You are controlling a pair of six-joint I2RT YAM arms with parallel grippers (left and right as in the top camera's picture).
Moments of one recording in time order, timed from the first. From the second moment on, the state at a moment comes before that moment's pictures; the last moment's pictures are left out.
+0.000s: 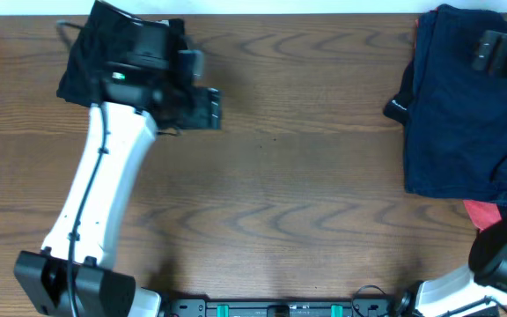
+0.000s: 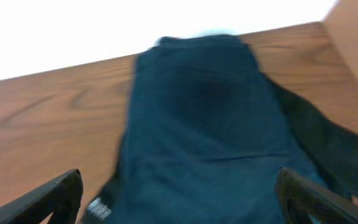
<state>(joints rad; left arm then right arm) -0.25 1.63 1.63 -1.18 0.17 -0.18 -0.41 1.79 1.64 -0.55 -0.16 -0.06</state>
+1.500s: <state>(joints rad) -0.59 1.62 1.63 -1.03 -0.11 -0.36 -0.68 2.29 1.65 -0.28 -0.31 0.03</state>
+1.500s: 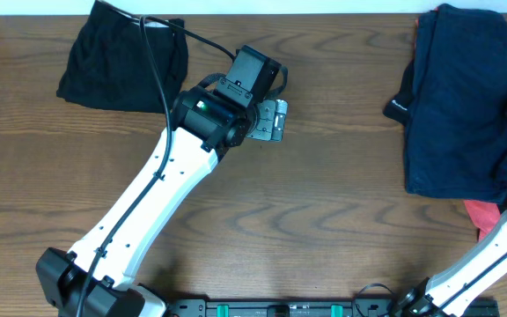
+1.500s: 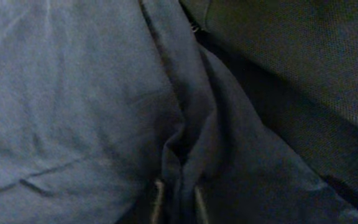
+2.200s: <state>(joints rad) -0.59 1.62 1.63 -1.03 -0.11 -0.36 -0.67 2.19 1.68 -0.36 -0.31 0.02</state>
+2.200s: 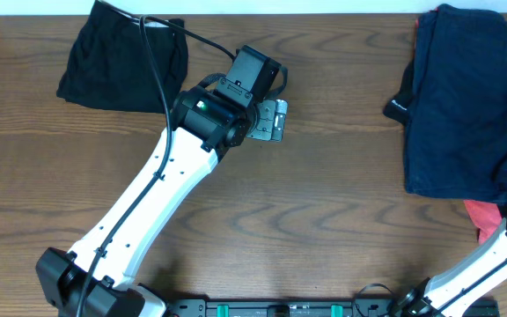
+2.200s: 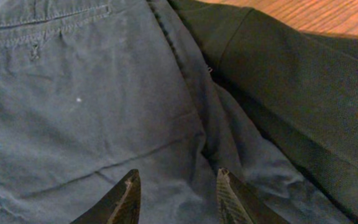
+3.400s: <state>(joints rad) -0.55 1.60 1.63 -1.02 -0.11 -0.36 -0.49 2.01 1.70 -0.66 -0.28 0.02</state>
